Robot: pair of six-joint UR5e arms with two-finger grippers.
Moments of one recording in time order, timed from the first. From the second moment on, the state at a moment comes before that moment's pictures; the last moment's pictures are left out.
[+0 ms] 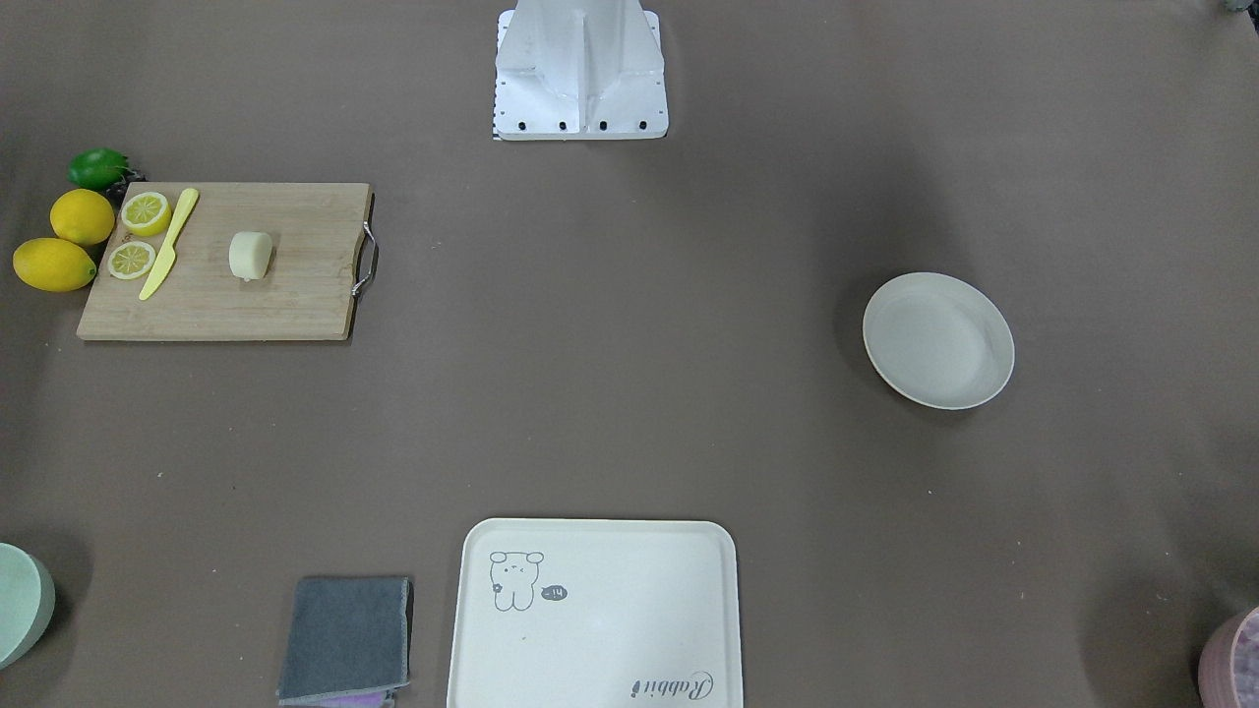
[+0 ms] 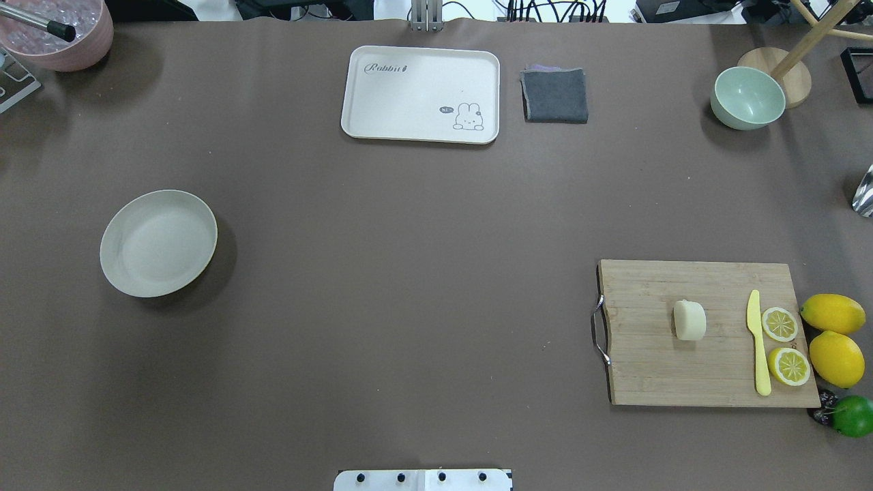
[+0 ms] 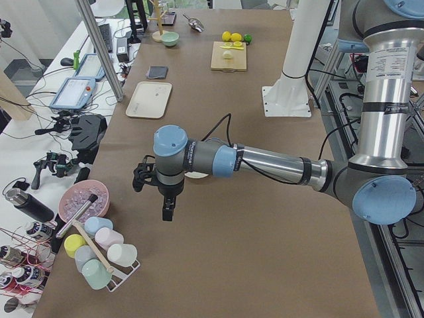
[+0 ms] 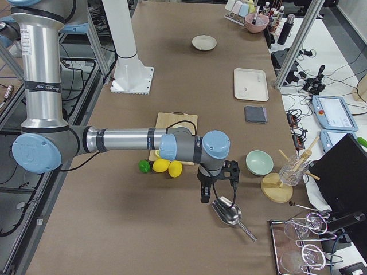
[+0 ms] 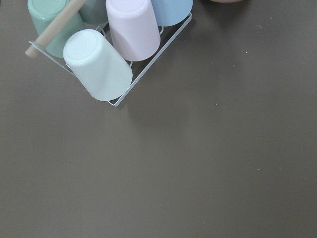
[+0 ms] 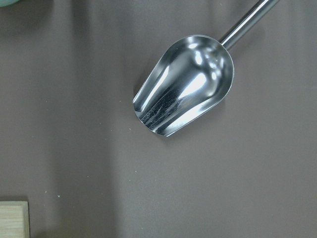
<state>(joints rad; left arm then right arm) -1.57 -1.59 -1.74 -1.56 -2.25 -0.11 1.57 -1.59 1.65 -1.66 2.29 0.02</state>
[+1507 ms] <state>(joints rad) -1.55 -1.59 -1.73 -1.64 -2.27 -0.11 1.57 -1.58 1.66 -1.66 2.30 0.05</state>
